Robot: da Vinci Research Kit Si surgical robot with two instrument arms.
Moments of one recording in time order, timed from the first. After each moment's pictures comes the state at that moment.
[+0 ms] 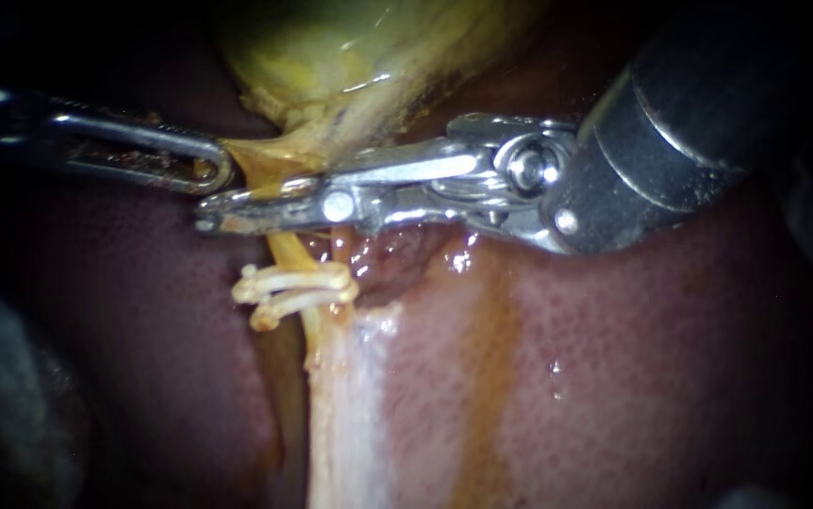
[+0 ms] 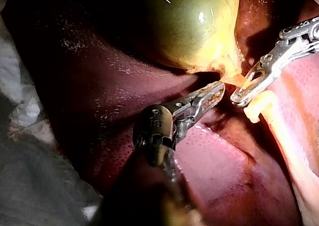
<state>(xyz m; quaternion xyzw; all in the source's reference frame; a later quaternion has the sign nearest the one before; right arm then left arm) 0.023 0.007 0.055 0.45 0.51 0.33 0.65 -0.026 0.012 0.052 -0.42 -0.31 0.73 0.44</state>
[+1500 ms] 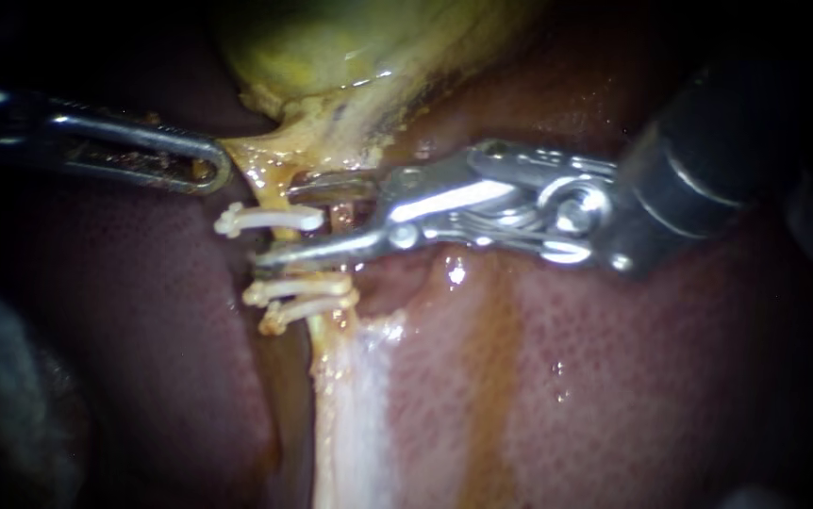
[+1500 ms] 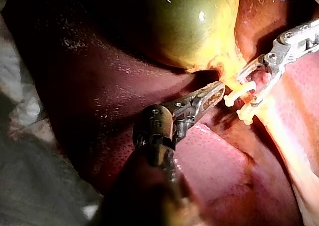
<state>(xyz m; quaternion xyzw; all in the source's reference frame) 0.020 0.005 0.058 0.28 0.59 0.20 0.74 -0.026 0.012 0.052 -0.42 -0.31 0.73 0.44</state>
